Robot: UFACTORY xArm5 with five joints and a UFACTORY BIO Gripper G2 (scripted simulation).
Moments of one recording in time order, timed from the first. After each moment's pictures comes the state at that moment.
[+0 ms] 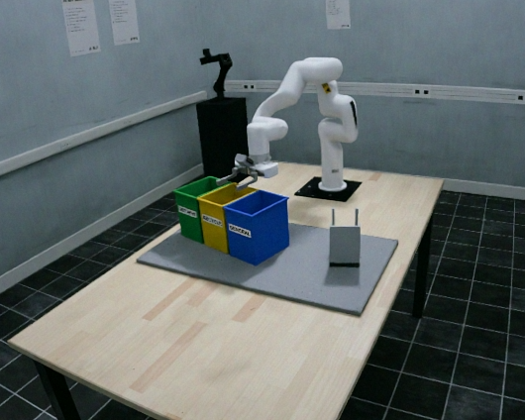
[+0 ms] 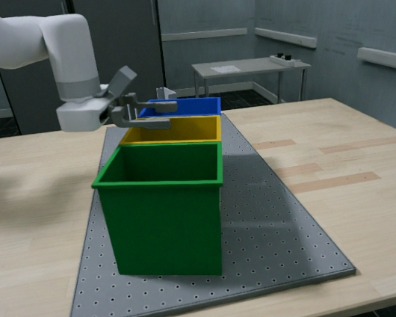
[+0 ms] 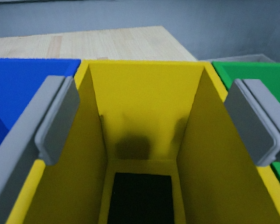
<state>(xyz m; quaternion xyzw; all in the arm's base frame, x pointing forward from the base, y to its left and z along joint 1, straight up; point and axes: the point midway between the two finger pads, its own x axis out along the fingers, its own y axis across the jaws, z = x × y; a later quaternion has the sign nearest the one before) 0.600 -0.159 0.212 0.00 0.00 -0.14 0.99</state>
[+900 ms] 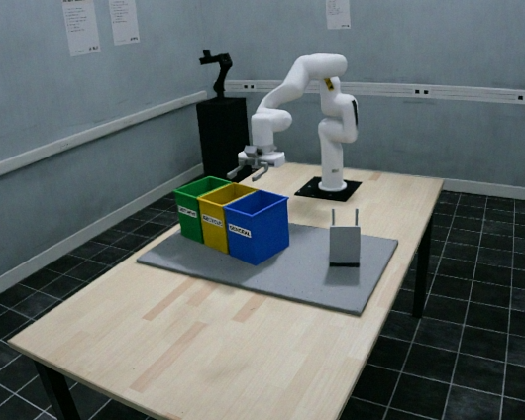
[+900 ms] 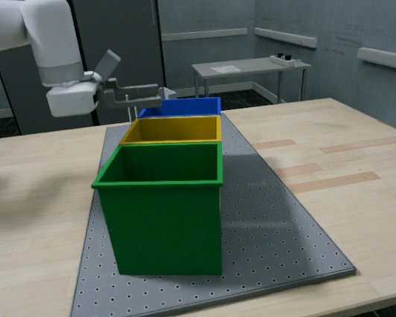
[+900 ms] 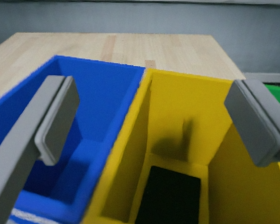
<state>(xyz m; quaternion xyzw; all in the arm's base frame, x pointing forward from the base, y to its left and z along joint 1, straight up) 0.580 -0.116 0.240 0.00 0.00 -0.02 1.00</state>
